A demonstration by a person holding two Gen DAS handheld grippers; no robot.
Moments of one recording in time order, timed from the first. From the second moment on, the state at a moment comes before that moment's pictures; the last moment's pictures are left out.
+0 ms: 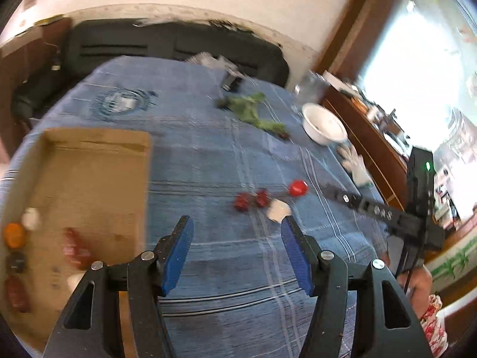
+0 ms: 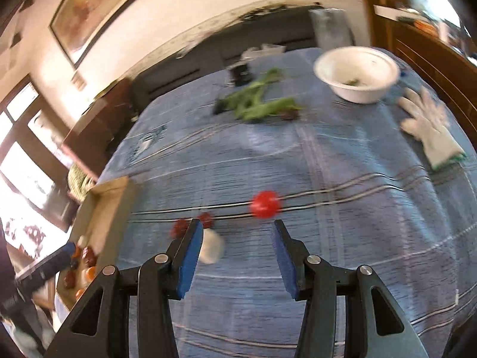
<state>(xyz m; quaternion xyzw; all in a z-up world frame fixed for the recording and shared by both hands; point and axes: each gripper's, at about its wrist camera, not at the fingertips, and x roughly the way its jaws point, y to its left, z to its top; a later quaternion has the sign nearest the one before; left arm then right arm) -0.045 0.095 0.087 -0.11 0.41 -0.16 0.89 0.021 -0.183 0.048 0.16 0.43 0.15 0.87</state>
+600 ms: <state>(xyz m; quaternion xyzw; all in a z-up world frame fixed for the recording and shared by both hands) 0.013 0.003 0.014 -0.05 0.45 -0.19 0.87 0.083 -0.172 0.000 0.14 0.46 0.14 0.87</state>
